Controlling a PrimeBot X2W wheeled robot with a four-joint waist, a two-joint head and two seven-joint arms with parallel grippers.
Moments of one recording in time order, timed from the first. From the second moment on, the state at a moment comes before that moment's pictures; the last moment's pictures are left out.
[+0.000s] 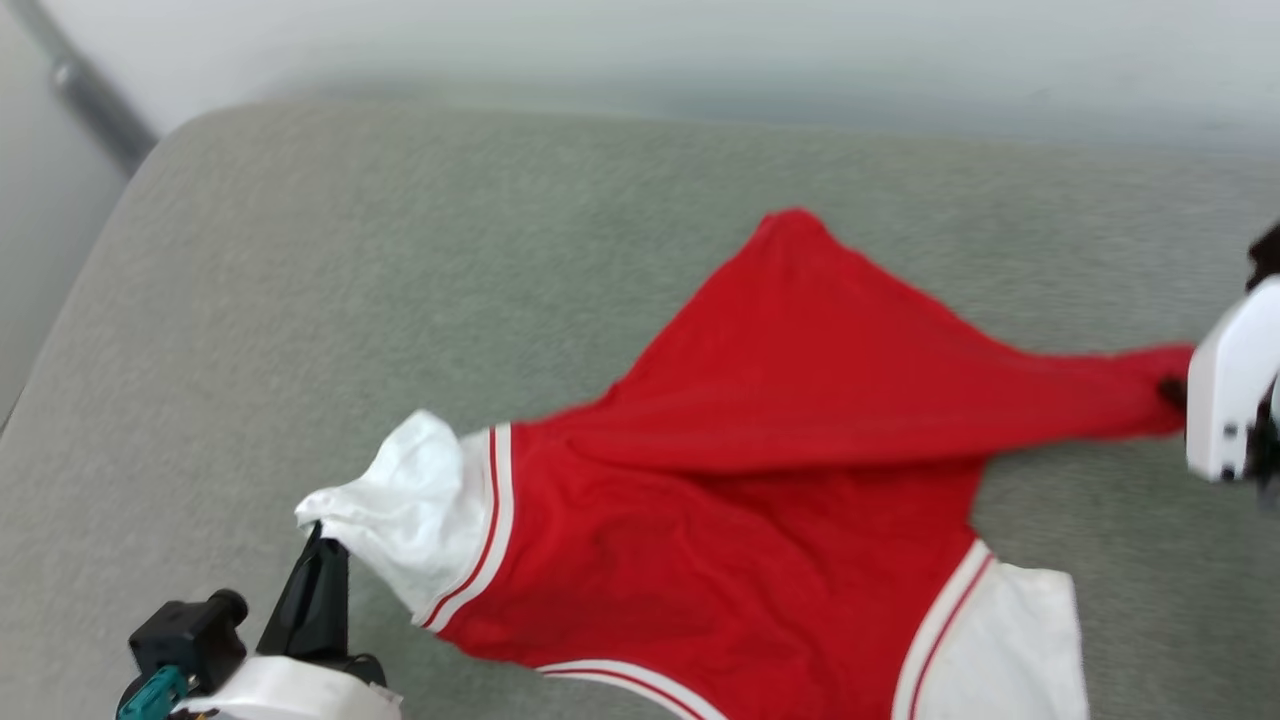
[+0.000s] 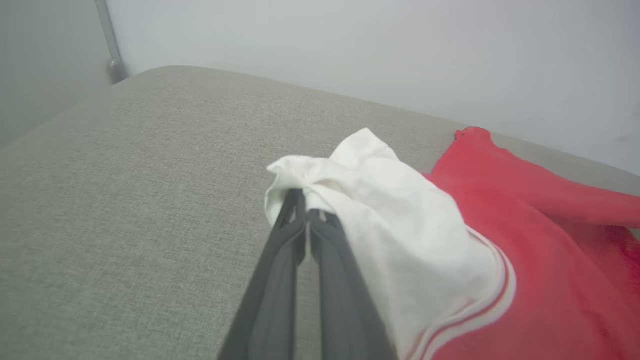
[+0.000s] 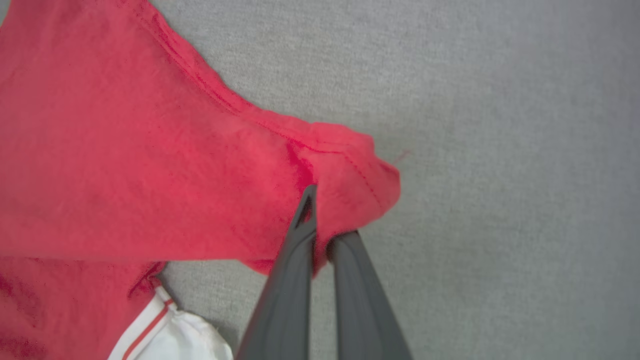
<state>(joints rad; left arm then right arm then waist) 0.05 0.25 -0.13 0.02 -0.50 0.03 -0.23 -0.62 -0.44 0.06 0.46 0.43 0.13 0.87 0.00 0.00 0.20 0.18</state>
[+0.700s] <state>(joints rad) 0.18 0.31 -0.10 0.02 -0.55 0.07 -0.13 0.19 -0.12 -0.17 0.07 0.40 0.13 0.81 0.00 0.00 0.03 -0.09</state>
